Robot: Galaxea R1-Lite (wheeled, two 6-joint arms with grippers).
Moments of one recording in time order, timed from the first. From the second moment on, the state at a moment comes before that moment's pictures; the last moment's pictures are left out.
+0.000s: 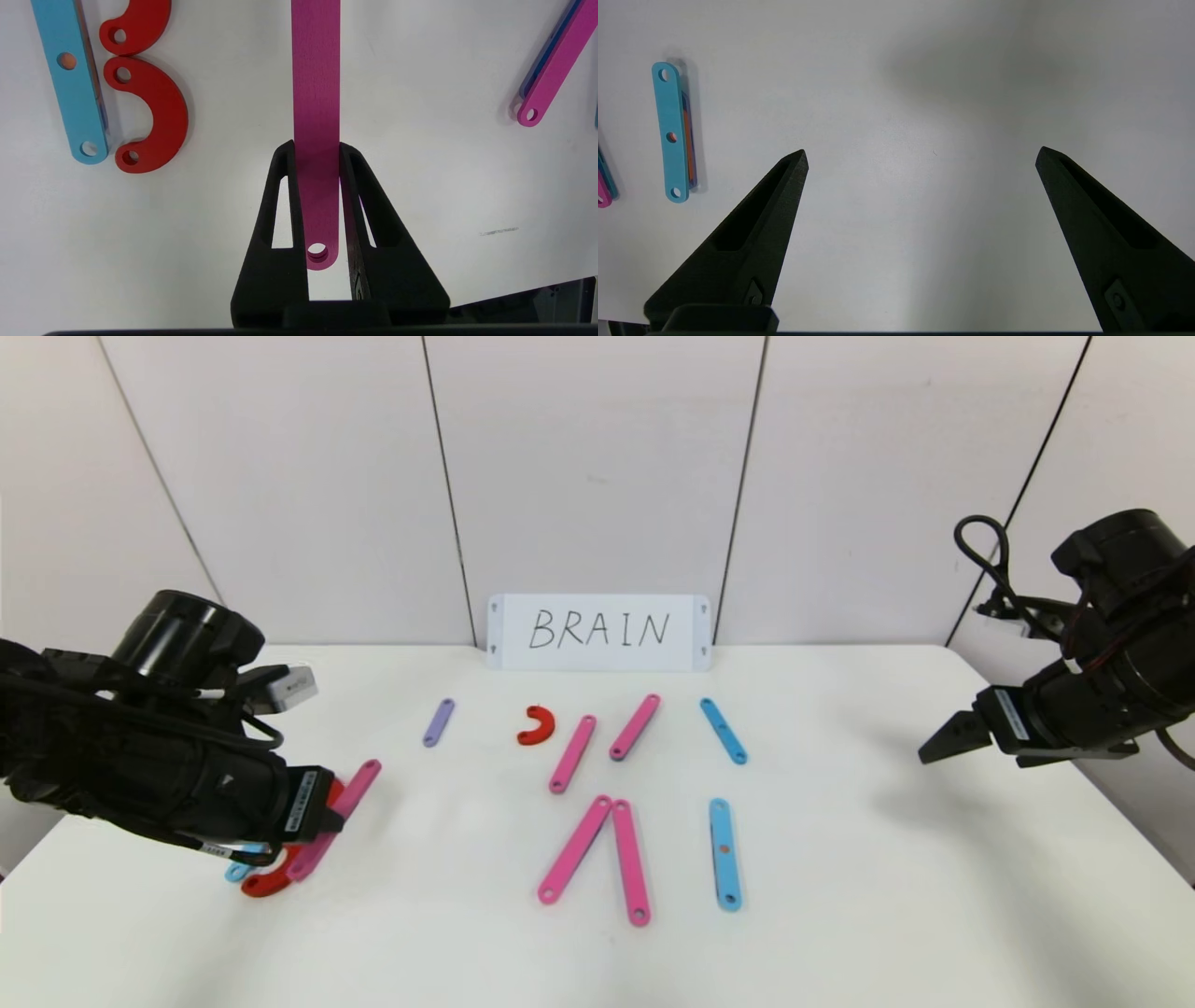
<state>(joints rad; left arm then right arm) -0.18 1.56 -0.99 0.41 -0.12 -0.15 -0.01 1.76 -1.38 0.73 0.13 0.02</state>
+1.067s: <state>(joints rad) -0.20 1.67 -0.83 0.14 -0.08 -0.16 -0.01 1.76 -1.38 0.73 0.12 0.02</state>
